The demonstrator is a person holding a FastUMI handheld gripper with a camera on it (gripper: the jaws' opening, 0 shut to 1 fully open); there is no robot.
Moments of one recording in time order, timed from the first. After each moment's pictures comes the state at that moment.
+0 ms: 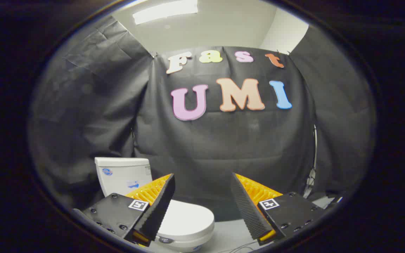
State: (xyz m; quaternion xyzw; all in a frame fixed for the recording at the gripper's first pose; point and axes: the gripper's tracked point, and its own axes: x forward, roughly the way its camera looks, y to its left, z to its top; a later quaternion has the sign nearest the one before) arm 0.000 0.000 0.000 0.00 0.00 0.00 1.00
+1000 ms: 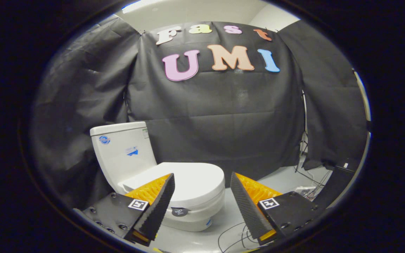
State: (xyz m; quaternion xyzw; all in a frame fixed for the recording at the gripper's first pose) arm -0.051 0.028 -0.116 0.01 0.11 -0.05 0.99
